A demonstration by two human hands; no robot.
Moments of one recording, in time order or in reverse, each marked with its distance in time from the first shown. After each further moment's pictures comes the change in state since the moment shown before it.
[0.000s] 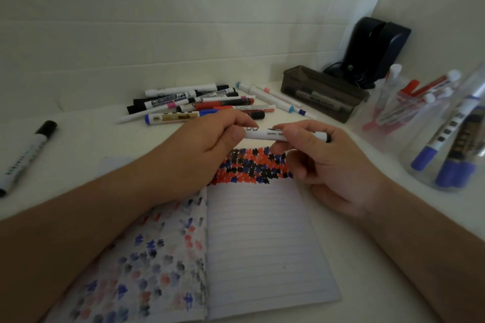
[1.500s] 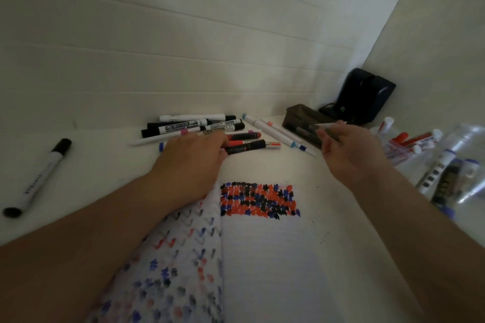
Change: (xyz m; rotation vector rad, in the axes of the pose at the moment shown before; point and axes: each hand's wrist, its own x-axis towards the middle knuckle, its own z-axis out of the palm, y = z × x) left_hand 0.022 -0.047 -0.013 0.540 0.155 -0.113; right_hand 0.072 -0.042 -0.027 0.529 0.706 0.024
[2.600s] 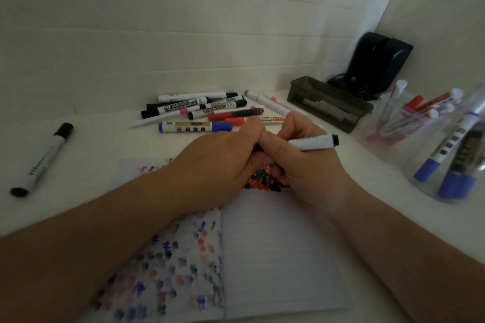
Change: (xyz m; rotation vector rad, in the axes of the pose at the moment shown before) left_hand -0.029 0.048 -0.011 -0.261 -0.081 0.335; right_hand -0.085 0.067 -0.007 -0.544 -0.714 -0.293
